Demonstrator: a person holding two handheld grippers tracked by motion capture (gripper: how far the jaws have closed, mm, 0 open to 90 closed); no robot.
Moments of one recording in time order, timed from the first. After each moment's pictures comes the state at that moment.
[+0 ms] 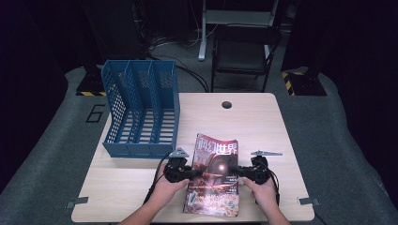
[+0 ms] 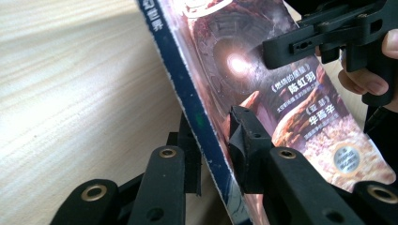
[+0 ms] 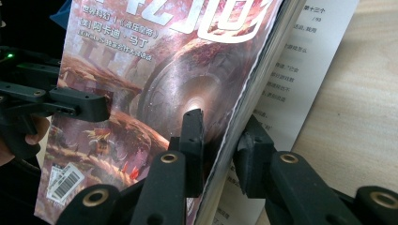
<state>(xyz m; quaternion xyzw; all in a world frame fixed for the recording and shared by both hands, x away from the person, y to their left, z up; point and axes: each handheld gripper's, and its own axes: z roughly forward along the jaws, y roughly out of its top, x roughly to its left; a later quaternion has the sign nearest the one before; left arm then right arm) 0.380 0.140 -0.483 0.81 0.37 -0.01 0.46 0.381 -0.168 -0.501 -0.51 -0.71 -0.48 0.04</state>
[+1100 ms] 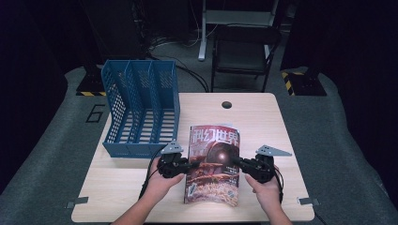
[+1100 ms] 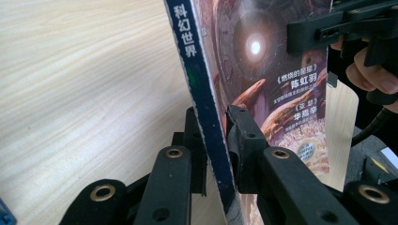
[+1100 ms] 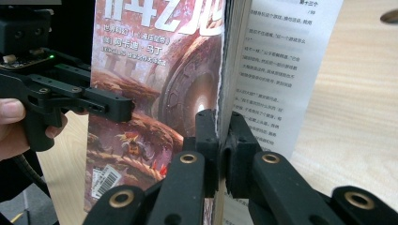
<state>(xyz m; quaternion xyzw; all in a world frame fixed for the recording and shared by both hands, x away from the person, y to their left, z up) 0.373 0.151 -0.442 0.80 0.34 0.04 0.49 0.358 -0.162 -0.444 -0.42 -0.72 -0.55 -0.07</state>
